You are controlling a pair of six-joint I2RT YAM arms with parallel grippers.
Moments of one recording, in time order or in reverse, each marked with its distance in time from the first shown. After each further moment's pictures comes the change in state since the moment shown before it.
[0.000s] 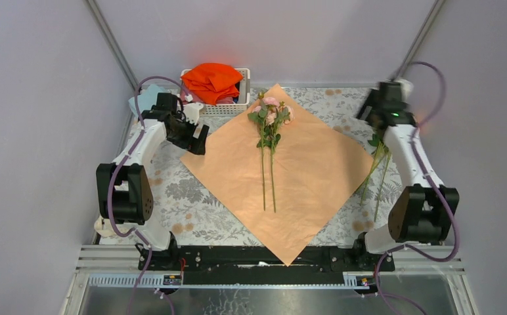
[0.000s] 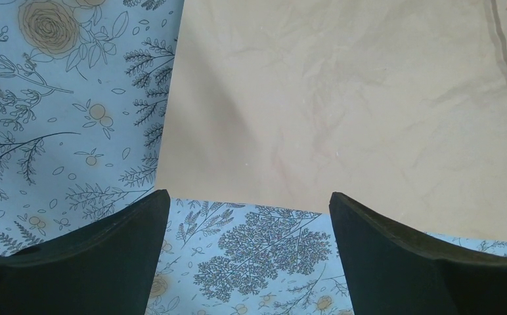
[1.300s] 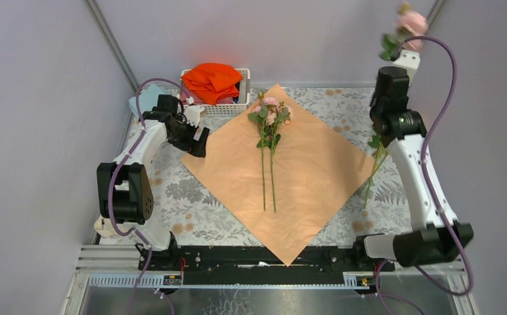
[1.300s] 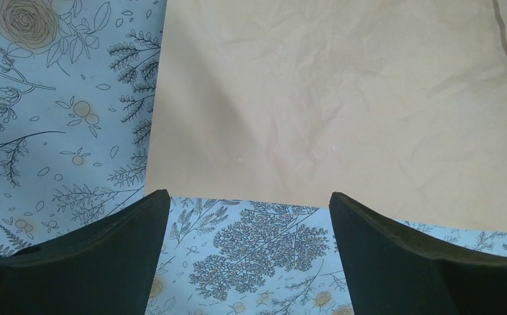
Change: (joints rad) left arm 0.000 0.005 -0.017 -0.010 0.014 0.018; right arm -0.073 -0.151 0.092 -0.050 0.360 -0.223
